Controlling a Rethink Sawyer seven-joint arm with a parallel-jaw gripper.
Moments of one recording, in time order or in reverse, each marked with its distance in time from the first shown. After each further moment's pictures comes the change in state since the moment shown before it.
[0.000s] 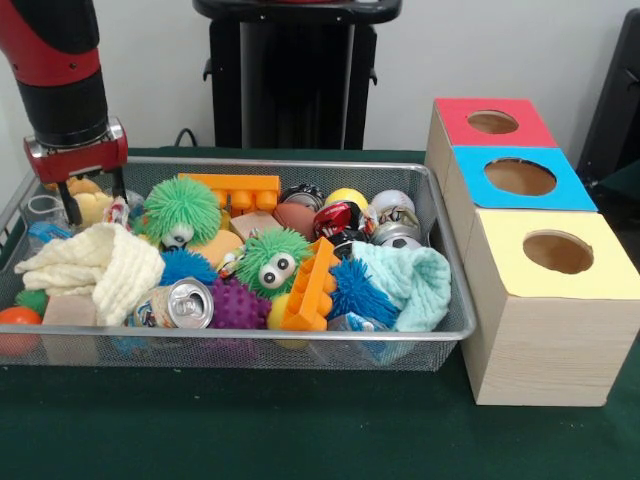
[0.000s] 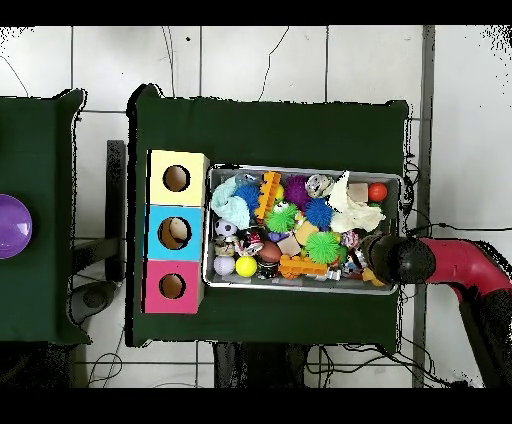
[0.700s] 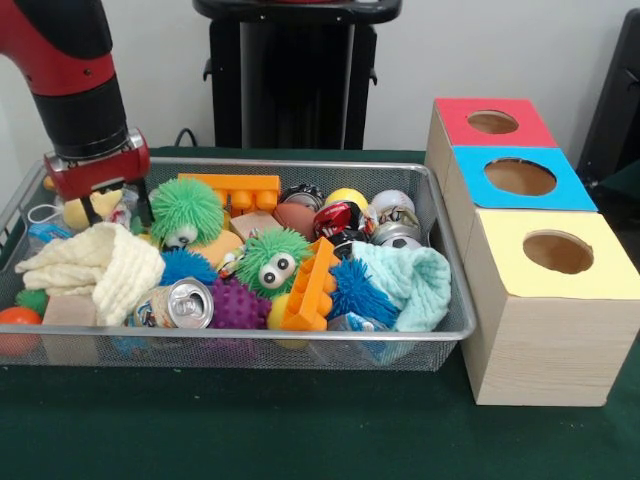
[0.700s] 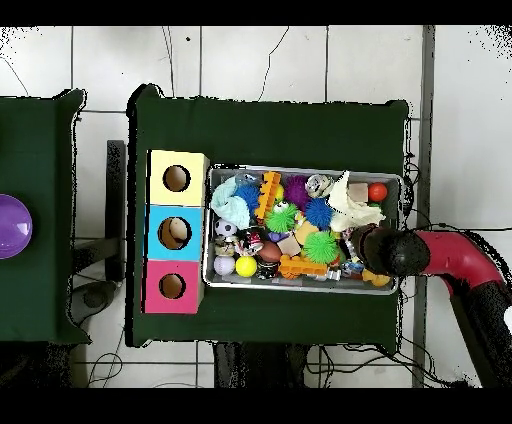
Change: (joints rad) arm -0.038 0.051 0.101 0.000 0.005 0.000 0.000
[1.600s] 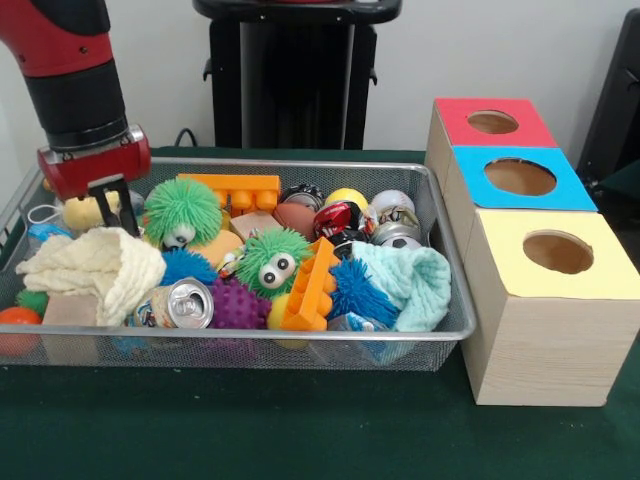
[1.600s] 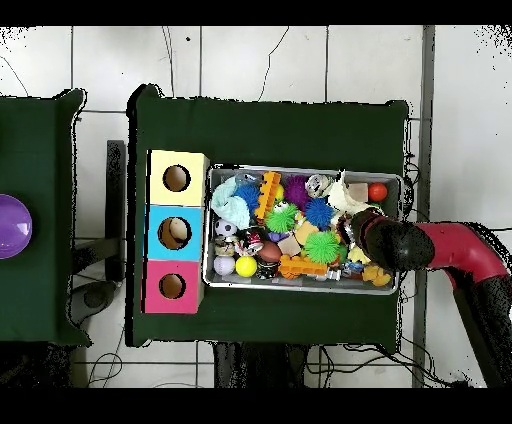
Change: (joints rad) arm -0.034 -0.016 0.105 0.013 -0.008 -0.059 0.000
